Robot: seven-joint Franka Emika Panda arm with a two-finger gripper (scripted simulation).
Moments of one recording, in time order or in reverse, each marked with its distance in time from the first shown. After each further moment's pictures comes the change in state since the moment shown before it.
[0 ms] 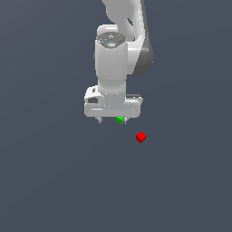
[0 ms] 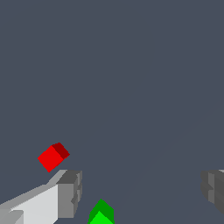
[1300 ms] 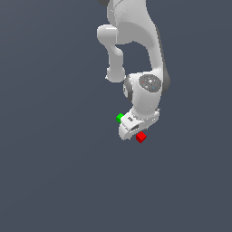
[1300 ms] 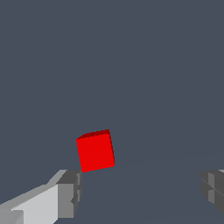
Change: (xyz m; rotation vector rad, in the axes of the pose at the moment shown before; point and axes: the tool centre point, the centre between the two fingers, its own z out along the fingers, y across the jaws) arm -0.025 -0.120 0.110 0.039 -0.077 -0.554
